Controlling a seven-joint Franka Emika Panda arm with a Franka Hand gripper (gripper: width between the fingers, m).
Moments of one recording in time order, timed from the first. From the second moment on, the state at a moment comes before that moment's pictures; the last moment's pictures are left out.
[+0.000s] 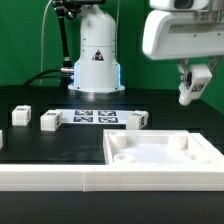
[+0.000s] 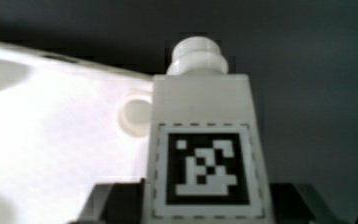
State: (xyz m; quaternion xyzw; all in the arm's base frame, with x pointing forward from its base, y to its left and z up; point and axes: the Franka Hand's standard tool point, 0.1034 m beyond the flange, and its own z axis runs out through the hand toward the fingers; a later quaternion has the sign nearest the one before) arm 0.511 0.141 0.126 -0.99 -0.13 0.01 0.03
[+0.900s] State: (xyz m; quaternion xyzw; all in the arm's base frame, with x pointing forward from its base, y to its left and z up) arm 0.583 0.116 0.130 -0.97 -0.13 -0.19 0.04
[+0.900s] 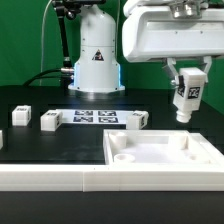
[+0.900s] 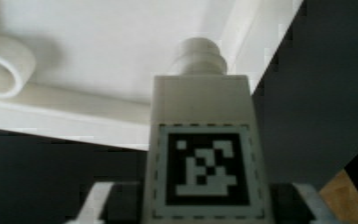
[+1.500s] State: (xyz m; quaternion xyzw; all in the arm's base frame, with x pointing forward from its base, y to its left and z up) arm 0.625 0.123 0.118 -0.97 -0.12 -0.21 0.04
